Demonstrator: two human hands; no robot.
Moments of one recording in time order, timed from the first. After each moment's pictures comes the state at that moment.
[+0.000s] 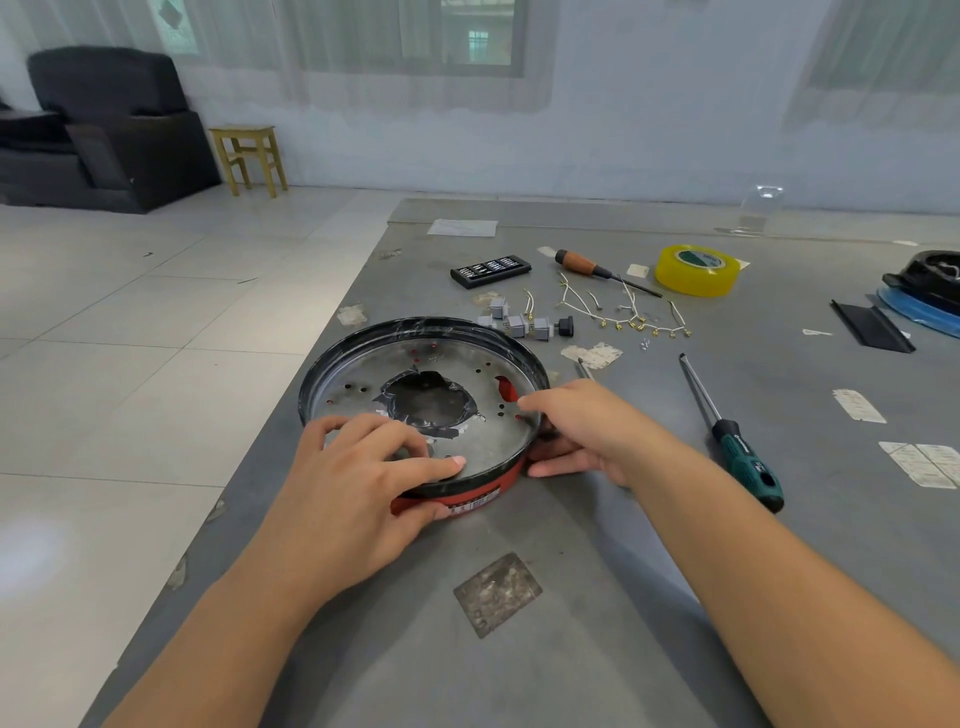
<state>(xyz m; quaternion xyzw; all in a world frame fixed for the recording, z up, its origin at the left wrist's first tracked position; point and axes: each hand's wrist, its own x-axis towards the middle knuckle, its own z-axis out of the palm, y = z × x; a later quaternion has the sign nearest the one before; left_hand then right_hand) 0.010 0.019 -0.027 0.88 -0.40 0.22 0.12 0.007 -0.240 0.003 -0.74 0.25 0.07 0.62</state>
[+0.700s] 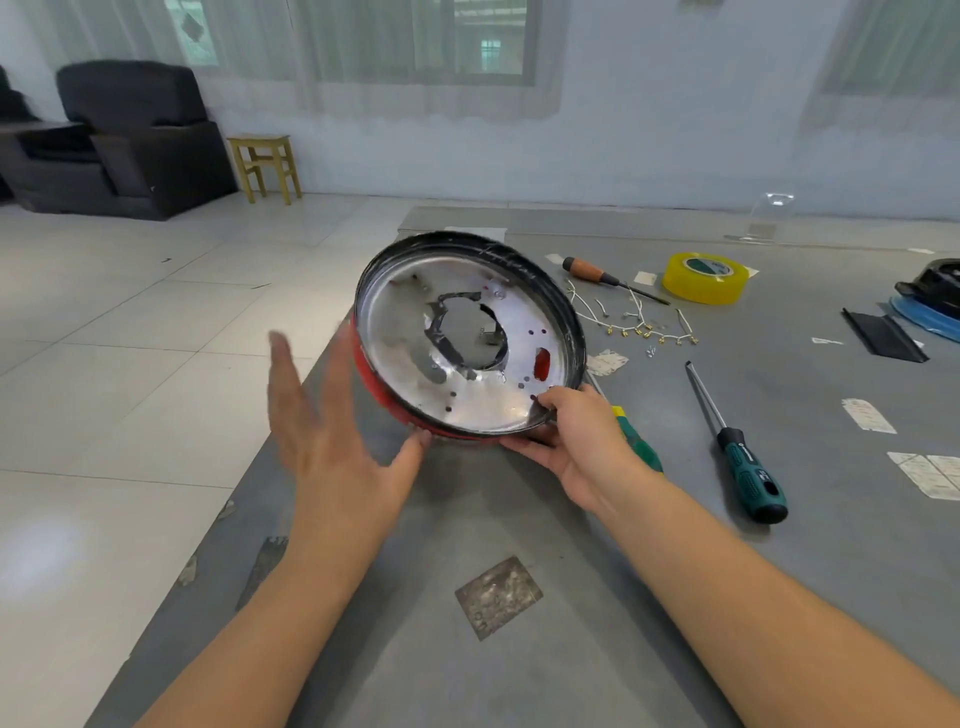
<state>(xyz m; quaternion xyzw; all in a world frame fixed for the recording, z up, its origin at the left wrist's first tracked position) 0.009 -0.005 -0.032 0.84 -0.16 0.29 0.42 0.012 -0.224 -0.017 -0.50 0.24 -0.07 0.83</state>
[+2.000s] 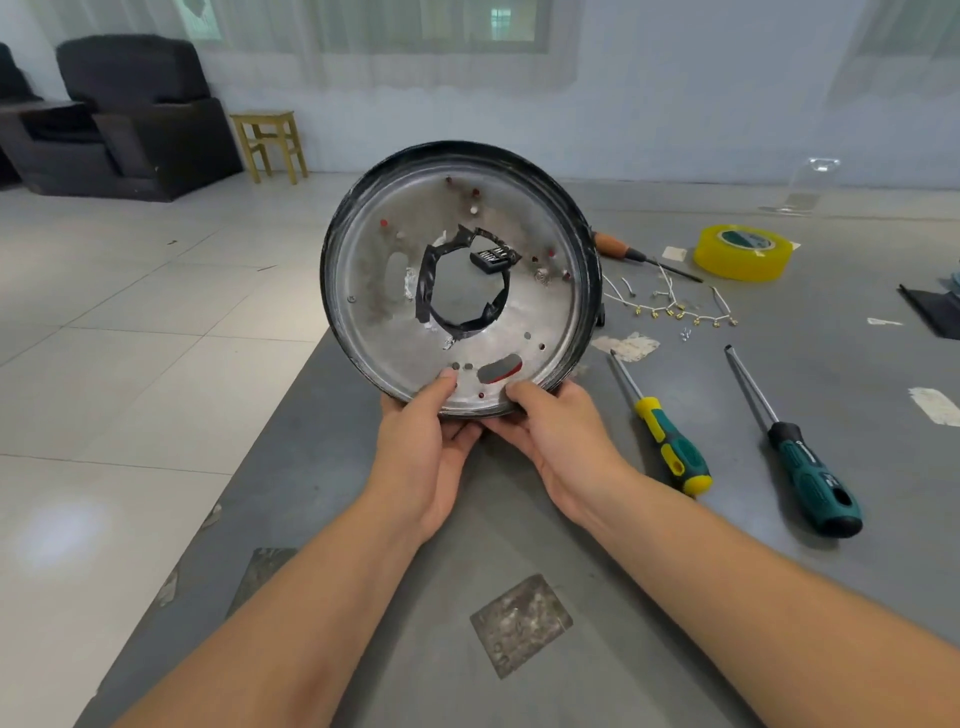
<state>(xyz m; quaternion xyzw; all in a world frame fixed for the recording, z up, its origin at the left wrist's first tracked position) 0.059 -0.073 -0.041 0.41 0.09 -0.12 0.90 0.033 -0.192 -0.038 -0.52 0.12 -0.08 0.84</state>
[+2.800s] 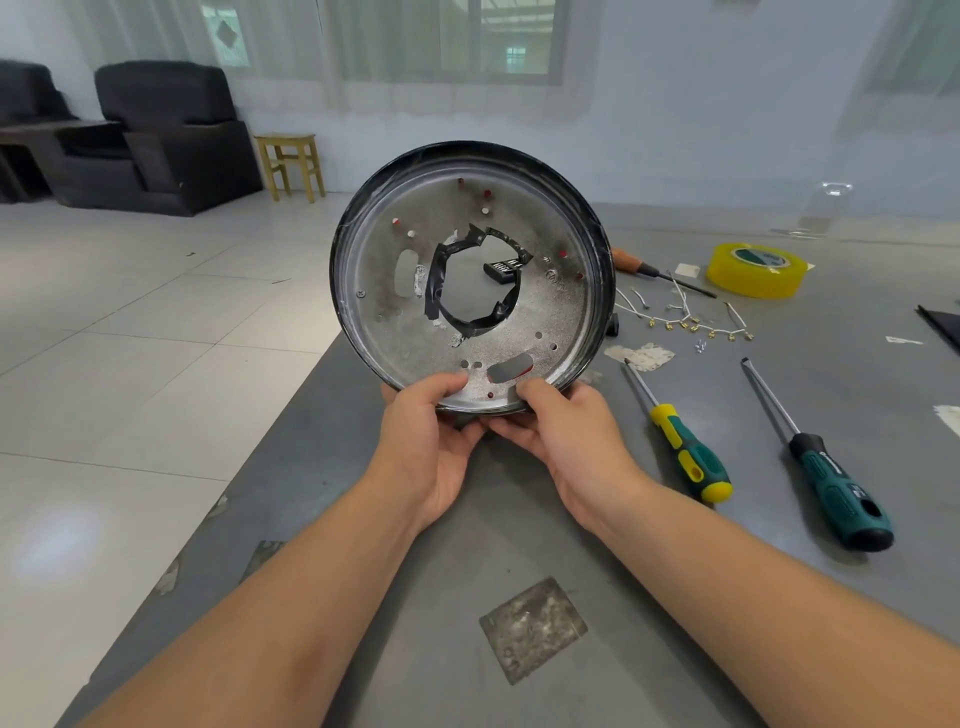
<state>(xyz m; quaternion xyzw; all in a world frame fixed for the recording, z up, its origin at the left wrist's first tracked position) 0.061 -0.066 -0.036 0.35 0.04 -0.14 0.93 0.038 -0.191 -0.050 -0.56 0.09 -0.10 0.82</state>
